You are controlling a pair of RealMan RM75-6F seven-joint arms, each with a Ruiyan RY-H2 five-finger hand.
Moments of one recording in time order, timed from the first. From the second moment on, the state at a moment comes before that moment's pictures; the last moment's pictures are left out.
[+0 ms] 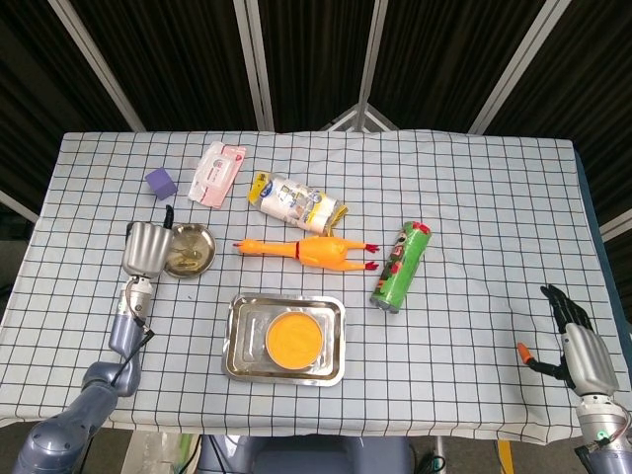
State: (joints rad) left arm -0.70 -2.04 -0.16 -0.31 1.30 1.20 0.62; right arm 0.10 -1.05 0.10 -1.81 -1.28 1.28 0.20
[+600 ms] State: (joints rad) left arm -0.63 -1.85 -0.15 -0.61 1.34 1.36 0.66; right arm 0.09 -1.04 0.10 -1.81 -1.29 1.30 0.20
